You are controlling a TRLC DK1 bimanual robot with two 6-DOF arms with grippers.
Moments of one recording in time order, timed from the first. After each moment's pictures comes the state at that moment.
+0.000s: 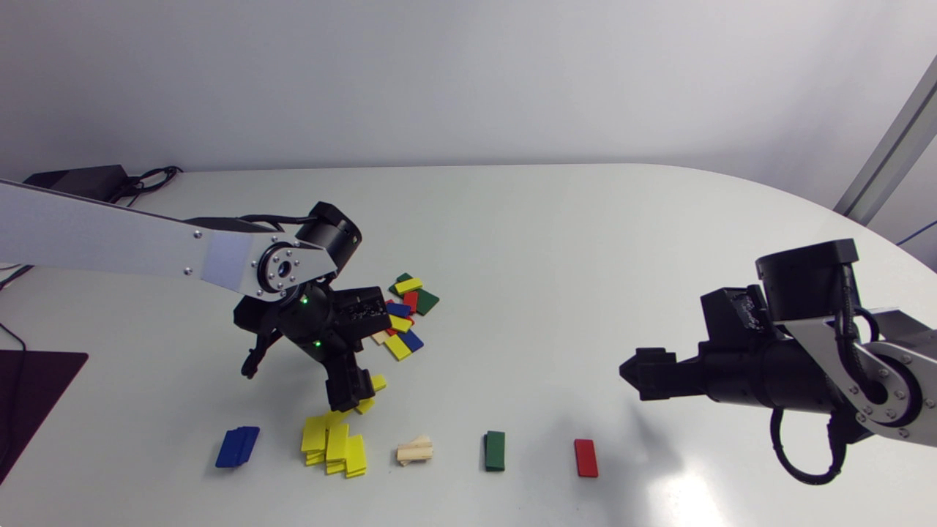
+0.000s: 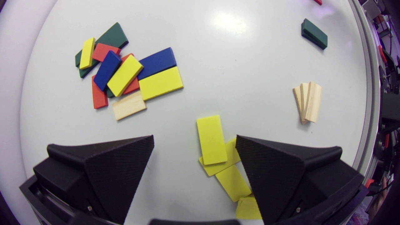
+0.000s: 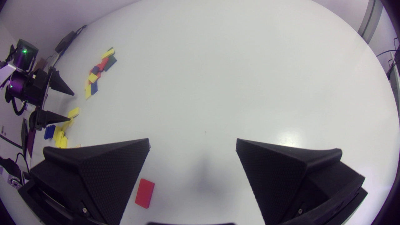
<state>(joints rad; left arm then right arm) -0.40 1.79 1.02 -0.54 0.10 0.82 0.14 1.14 0.50 -0.20 -0.21 0.11</state>
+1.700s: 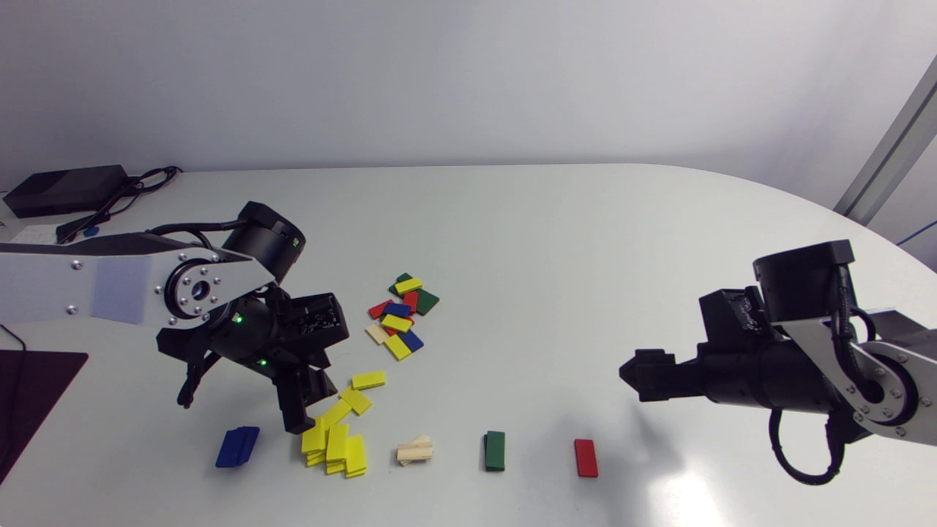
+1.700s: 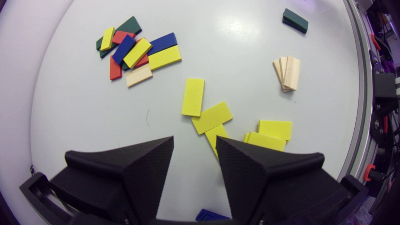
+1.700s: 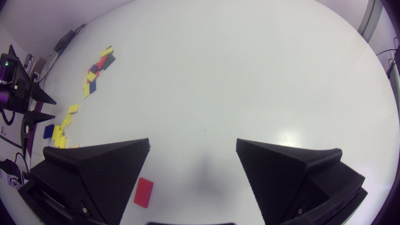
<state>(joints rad) -0.34 1.54 0.84 -0.54 0.09 0.85 0.14 1.15 0.50 -0.20 -0.20 0.11</state>
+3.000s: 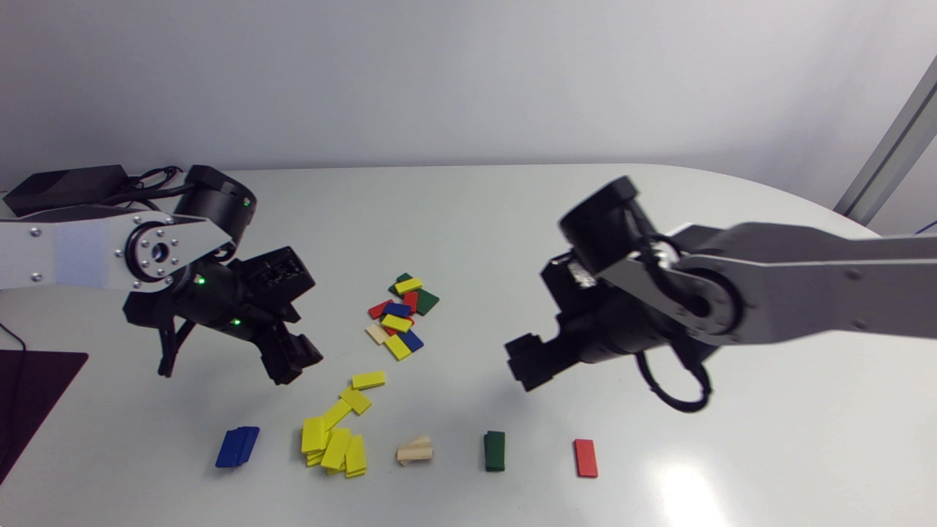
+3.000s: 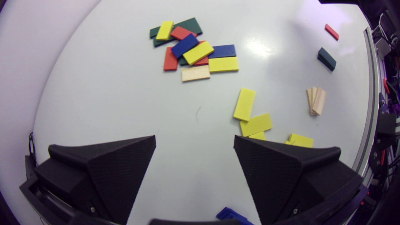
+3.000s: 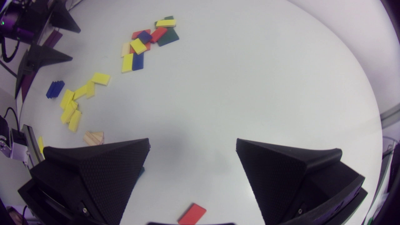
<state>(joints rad) -0.16 1.51 0.89 -0.49 0.13 0.77 0.63 1.53 0.95 -0.39 0.04 0.06</state>
